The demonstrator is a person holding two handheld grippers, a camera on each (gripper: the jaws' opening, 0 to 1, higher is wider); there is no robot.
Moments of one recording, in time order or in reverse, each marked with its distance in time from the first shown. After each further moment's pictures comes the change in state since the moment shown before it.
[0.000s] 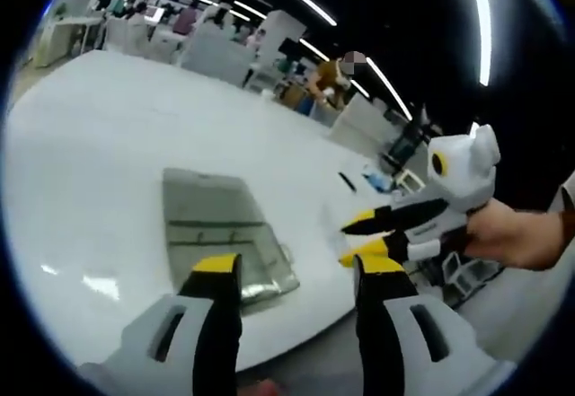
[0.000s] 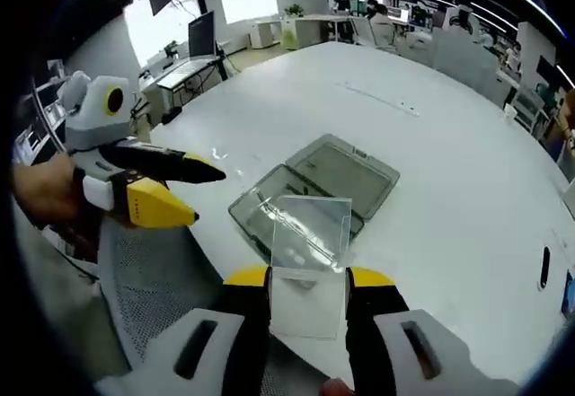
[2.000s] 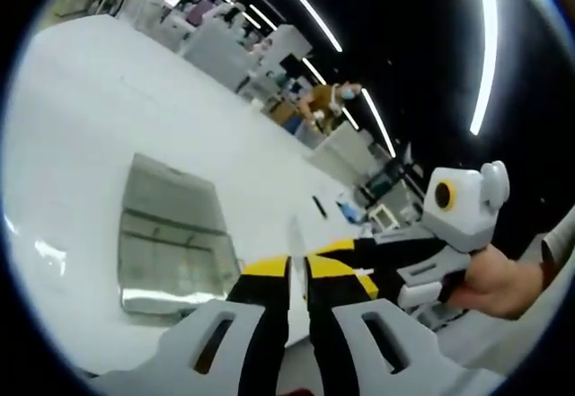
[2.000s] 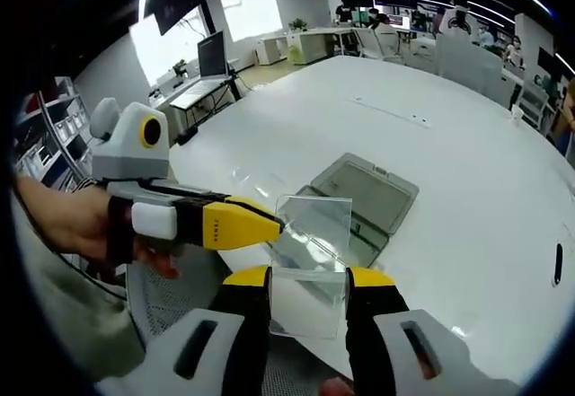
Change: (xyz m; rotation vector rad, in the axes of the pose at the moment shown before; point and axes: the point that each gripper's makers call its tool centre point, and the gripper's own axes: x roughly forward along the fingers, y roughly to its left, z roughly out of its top) left arm 0.019 -0.027 0.008 -0.161 -0.080 -0.104; right arm -0.011 0.027 0.018 0.047 -0.073 0.067
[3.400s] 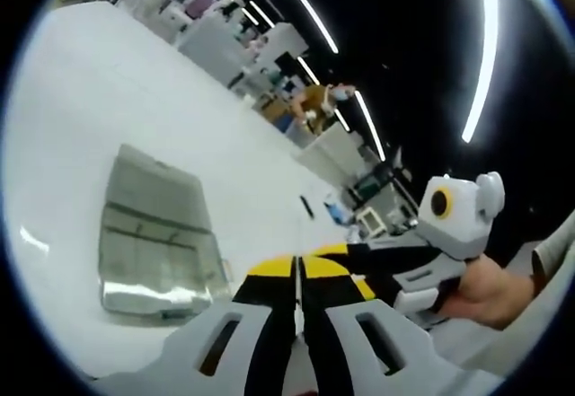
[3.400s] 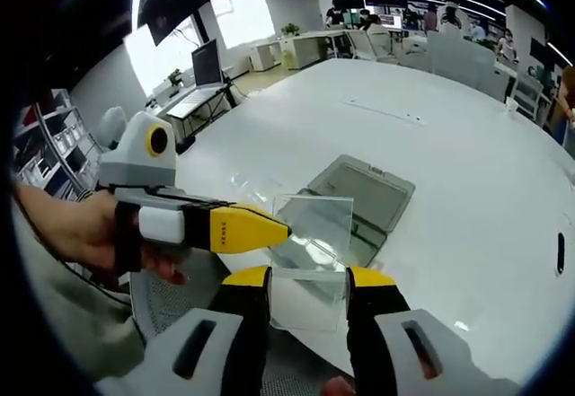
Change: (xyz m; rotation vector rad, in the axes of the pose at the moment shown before) left arm 0.009 -0.009 0.000 -0.040 0.009 -0.061; right arm -0.004 -0.004 0.001 0.033 -0.021 -0.009
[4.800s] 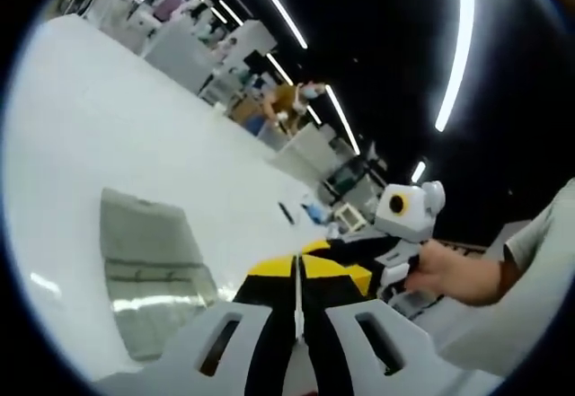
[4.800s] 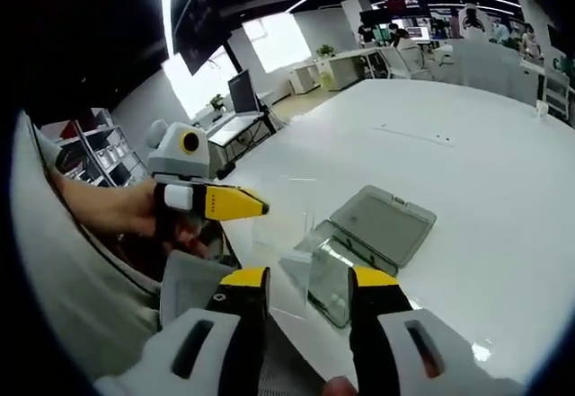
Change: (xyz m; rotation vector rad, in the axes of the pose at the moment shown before) left arm -0.010 -0.011 0.051 0.071 0.027 -0.140; right arm -0.017 -0.013 0.036 0.012 -0.126 0.284
